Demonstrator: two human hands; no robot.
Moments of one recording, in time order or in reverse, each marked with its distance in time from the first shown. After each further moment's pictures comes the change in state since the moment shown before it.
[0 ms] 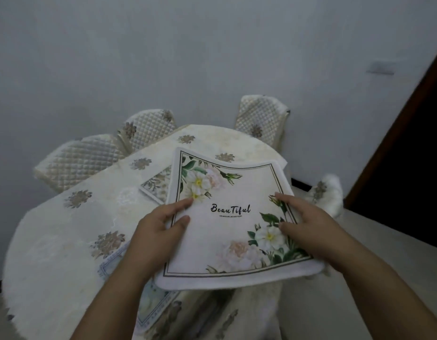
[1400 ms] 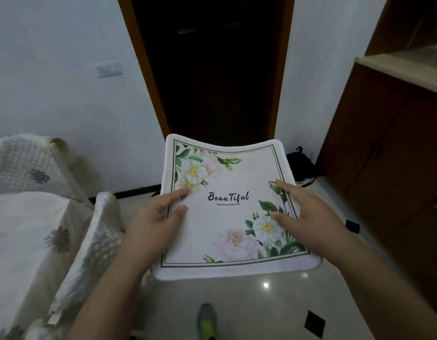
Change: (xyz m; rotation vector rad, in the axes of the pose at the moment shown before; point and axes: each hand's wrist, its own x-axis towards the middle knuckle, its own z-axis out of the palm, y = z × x) left_hand -0.134 0.318 0.481 -0.102 -0.721 0.394; right_hand -0.334 0.319 -0.337 0.038 0.752 0.497
